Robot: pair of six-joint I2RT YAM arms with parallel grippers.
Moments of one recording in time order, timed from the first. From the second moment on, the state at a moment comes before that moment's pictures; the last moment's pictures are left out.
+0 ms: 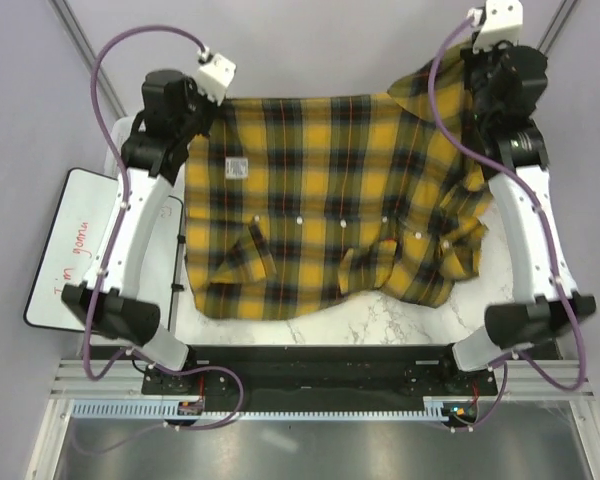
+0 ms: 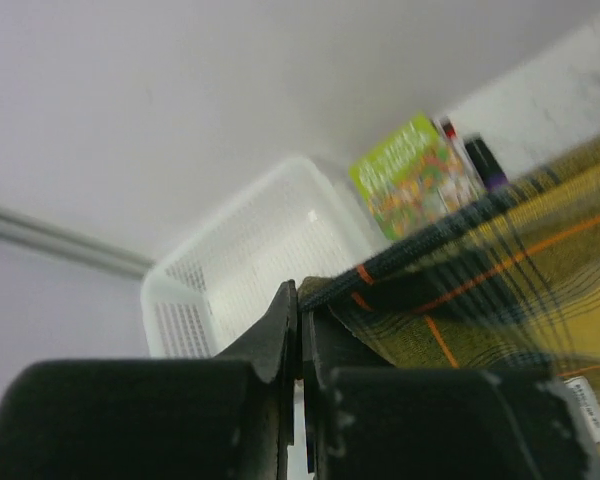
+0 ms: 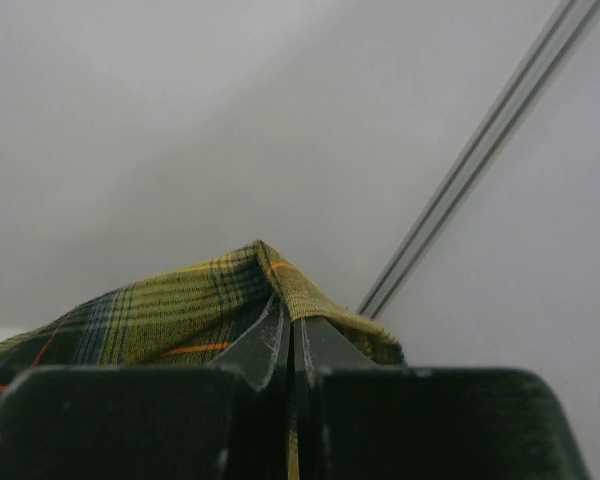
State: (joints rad) left arm -0.25 1.48 1.76 -0.54 -0.06 0.52; right arm 0.13 1.44 1.82 -0.21 0.25 -0.35
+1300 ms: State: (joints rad) left arm -0.22 0.41 0.67 -1.10 0.63 1.08; right arm 0.05 0.71 1.14 -1.15 -0.28 -1.16
